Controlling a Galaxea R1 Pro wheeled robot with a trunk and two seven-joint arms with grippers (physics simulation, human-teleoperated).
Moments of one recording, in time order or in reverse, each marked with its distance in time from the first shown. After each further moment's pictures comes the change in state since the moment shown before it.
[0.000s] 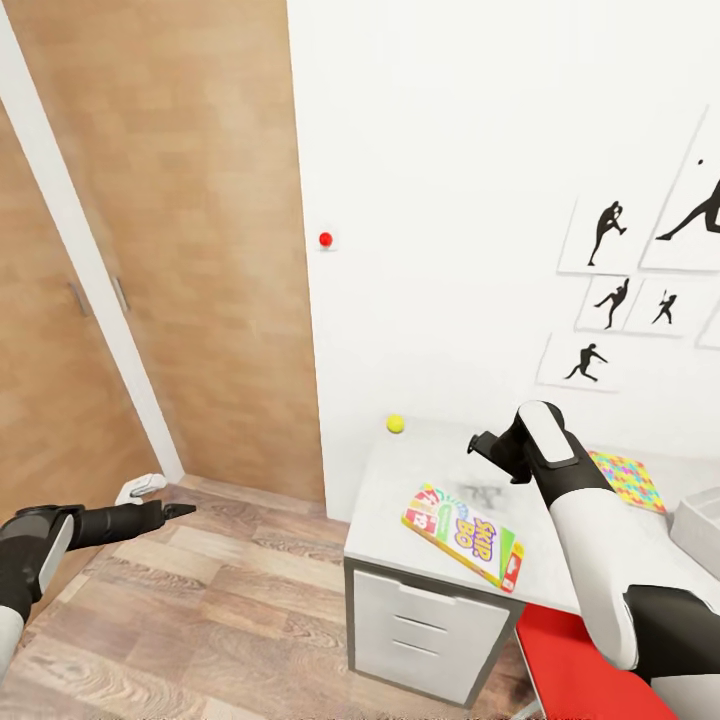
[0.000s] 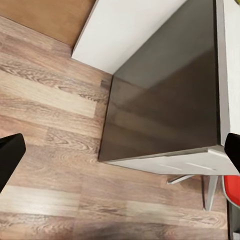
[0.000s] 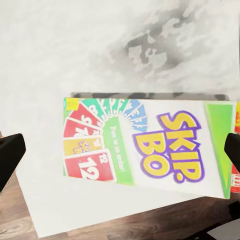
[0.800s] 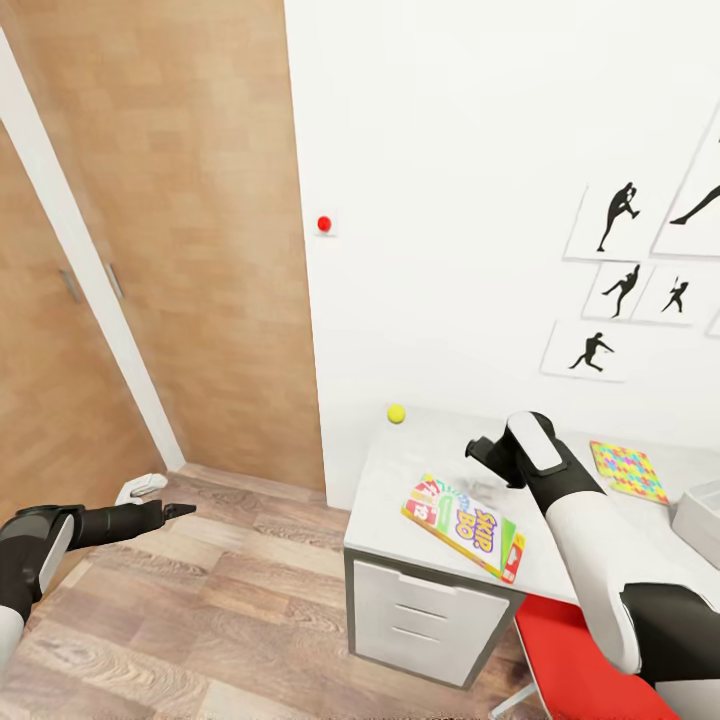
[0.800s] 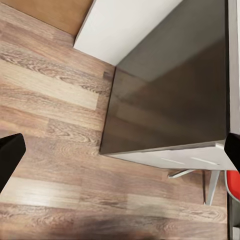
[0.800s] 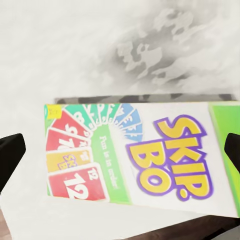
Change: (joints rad) left arm 0.000 0.000 0.000 0.000 0.000 -0.001 0.000; right arm 0.001 -0.005 0.074 0.088 0.023 -0.137 0.087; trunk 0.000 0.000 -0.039
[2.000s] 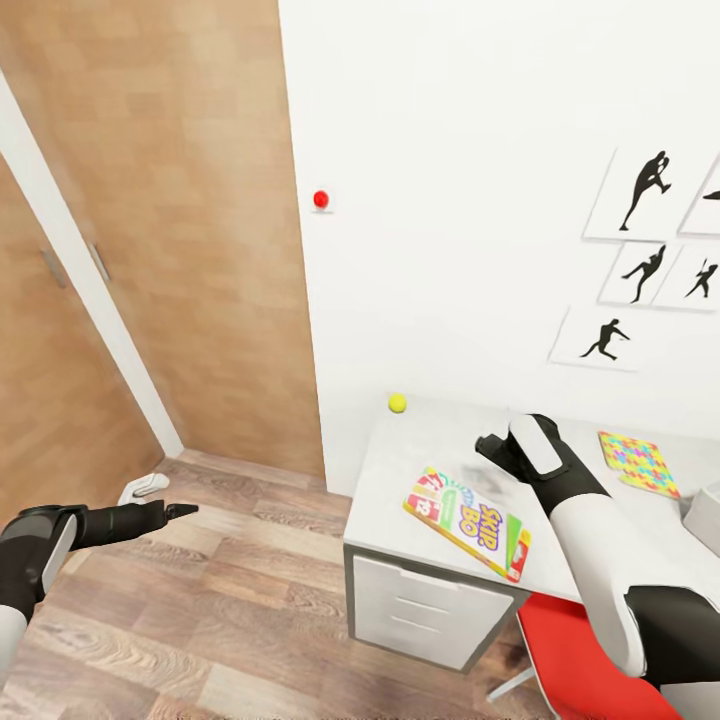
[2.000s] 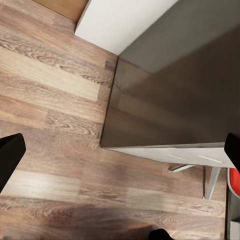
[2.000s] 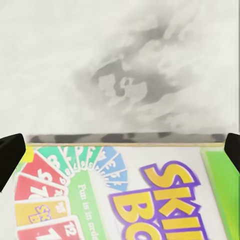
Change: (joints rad) left arm 0.000 -0.007 0.000 0.000 0.000 0.000 0.000; right arm 0.007 -0.014 -0.001 0.003 0.115 -0.064 0.063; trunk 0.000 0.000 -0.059
